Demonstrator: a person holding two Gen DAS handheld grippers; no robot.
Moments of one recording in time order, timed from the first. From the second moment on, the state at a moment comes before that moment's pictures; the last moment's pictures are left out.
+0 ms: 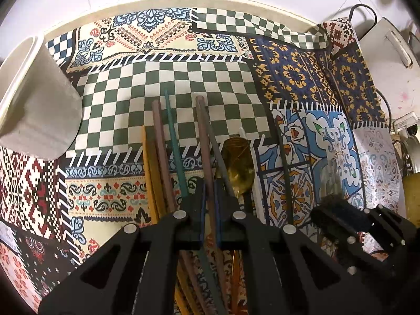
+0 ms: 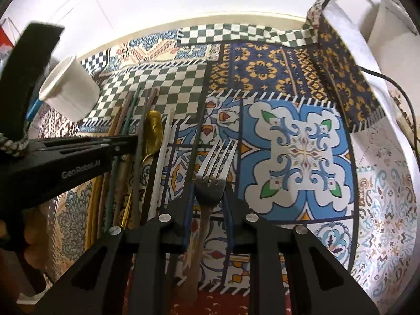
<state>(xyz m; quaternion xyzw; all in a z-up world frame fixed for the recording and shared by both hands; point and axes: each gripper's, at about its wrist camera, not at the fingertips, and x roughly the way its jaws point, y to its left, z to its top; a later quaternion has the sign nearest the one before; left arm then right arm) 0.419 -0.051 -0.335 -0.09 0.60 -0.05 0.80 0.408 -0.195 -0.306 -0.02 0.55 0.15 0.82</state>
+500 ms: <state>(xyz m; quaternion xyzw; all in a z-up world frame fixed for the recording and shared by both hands) 0.354 -0.026 -0.272 -0.12 0.53 -0.06 0.84 0.392 -0.192 -0.270 -0.02 0.51 0.15 0.85</state>
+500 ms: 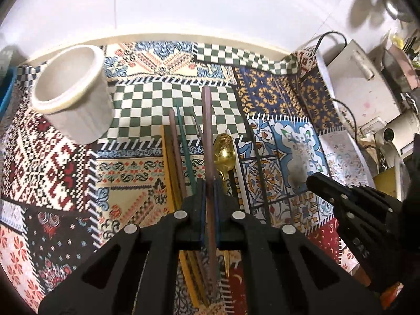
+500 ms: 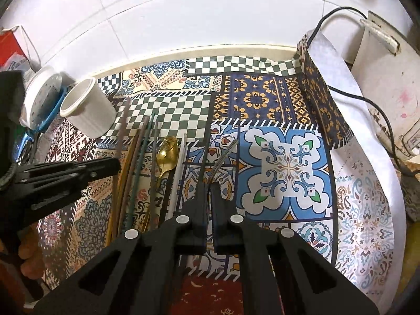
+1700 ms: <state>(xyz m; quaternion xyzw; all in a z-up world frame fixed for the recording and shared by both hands) 0.291 0.005 -0.192 -0.12 0.41 0.00 0.91 0.419 -0.157 -0.330 -0.10 0.55 0.12 0.82</state>
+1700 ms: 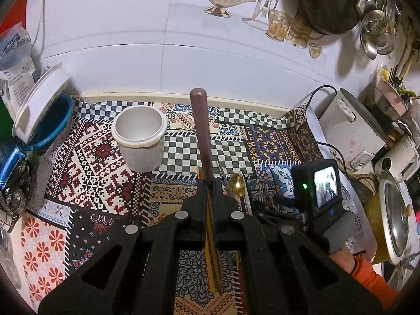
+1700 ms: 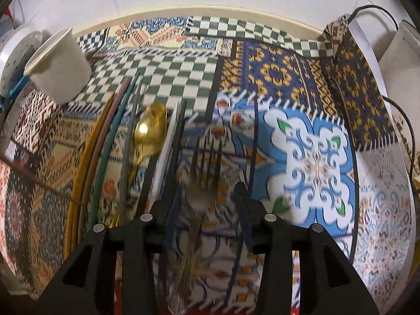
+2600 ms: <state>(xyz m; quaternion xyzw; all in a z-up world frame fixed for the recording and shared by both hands) 0.274 0.016 -0.157 -0.12 0.35 0.02 0.93 0.403 -0.162 -0.232 -0.04 0.44 0.14 0.88</state>
